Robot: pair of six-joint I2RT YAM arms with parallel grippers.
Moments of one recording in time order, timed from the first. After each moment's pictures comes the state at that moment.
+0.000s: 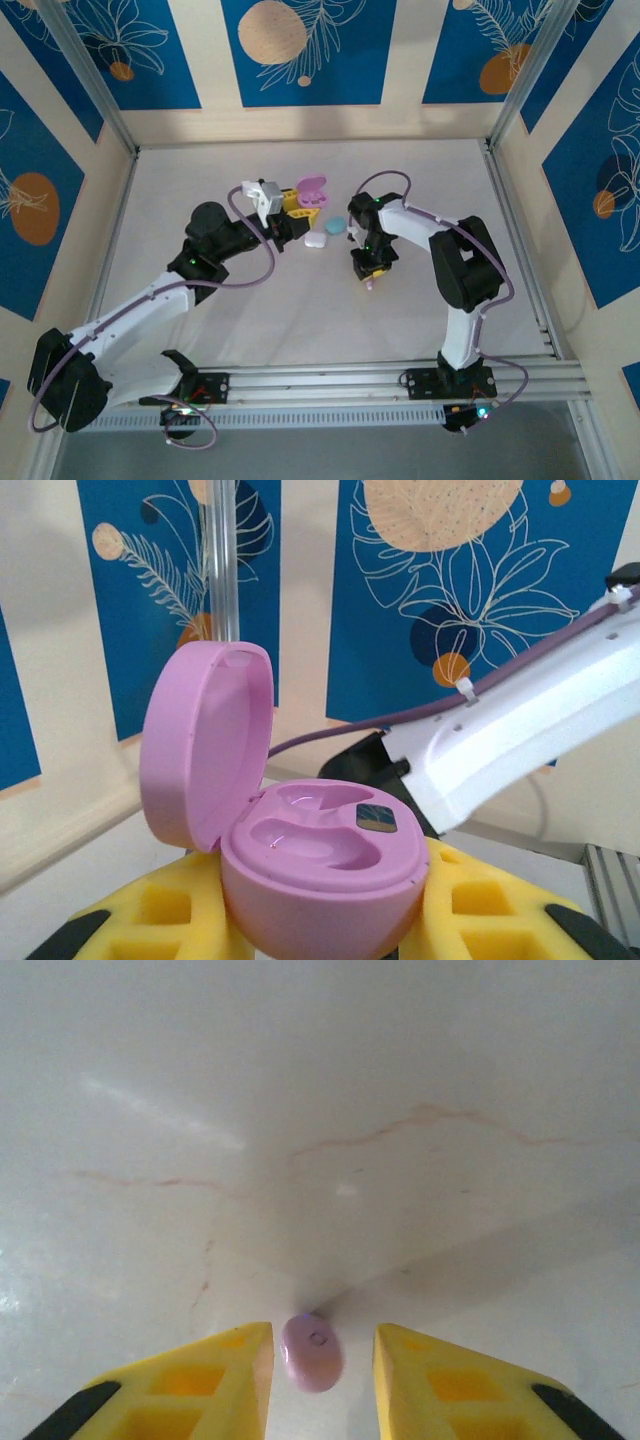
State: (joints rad) left arm -0.65 1.13 0.82 0.45 0.44 -0.09; right arm 0.50 1.88 1.28 -1.07 -0.12 0.08
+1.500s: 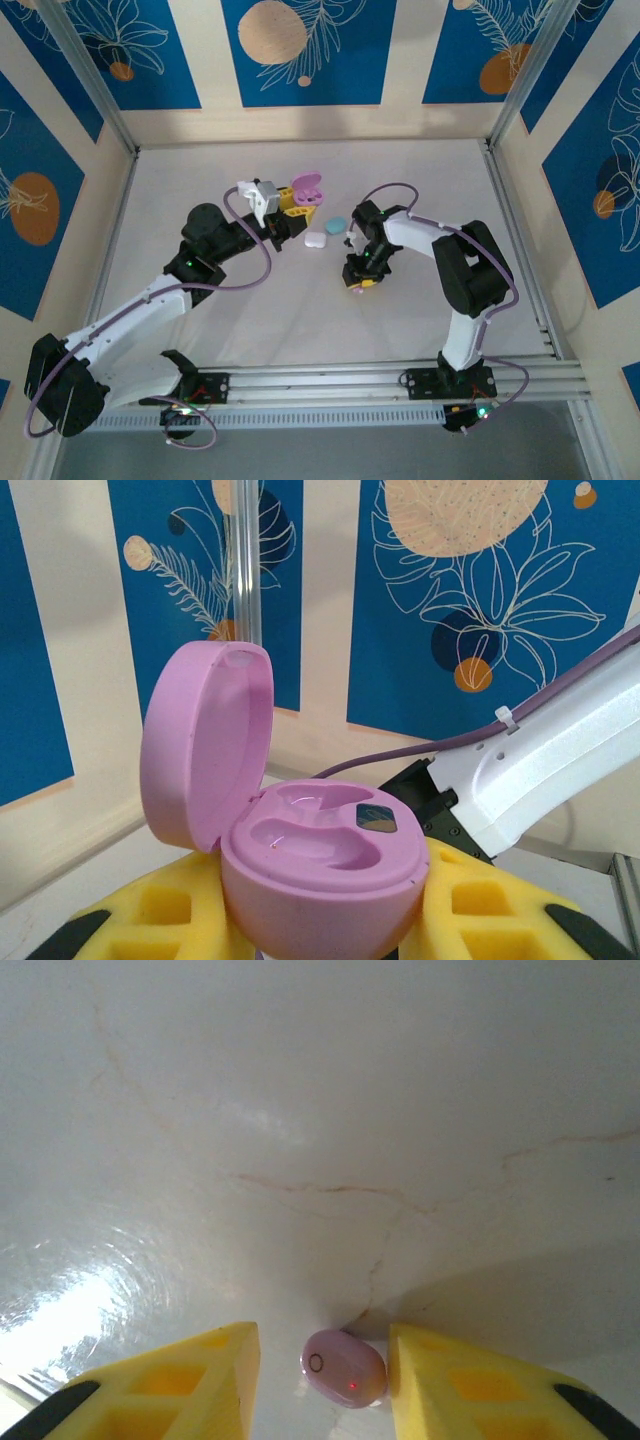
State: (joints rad) left arm -0.66 1.10 0.82 0.42 0.39 -0.08; right arm 0.49 1.84 1.13 -0.88 -0.40 0.20
